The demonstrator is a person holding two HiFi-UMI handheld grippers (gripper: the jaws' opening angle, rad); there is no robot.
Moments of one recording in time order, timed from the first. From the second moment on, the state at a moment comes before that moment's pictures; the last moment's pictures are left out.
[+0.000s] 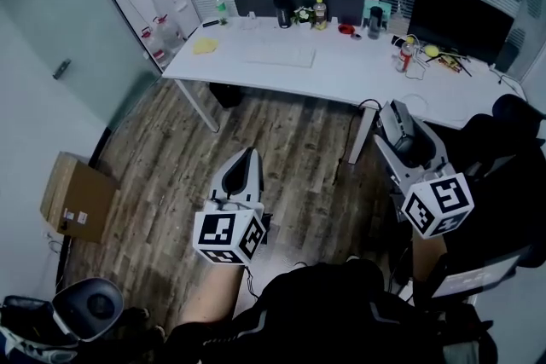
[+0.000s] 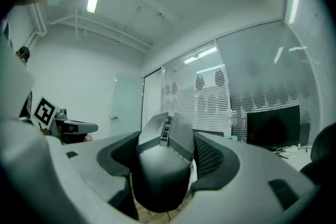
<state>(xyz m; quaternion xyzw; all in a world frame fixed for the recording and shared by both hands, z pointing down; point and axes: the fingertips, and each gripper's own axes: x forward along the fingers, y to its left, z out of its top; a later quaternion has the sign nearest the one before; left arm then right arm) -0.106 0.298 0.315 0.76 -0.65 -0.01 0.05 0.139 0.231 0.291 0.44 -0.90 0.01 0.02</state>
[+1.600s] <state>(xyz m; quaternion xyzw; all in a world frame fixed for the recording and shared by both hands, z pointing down) -0.157 0.006 0.316 0.73 -0.68 0.02 0.05 0.069 -0.080 0.300 0.38 -0.92 0.02 0.00</state>
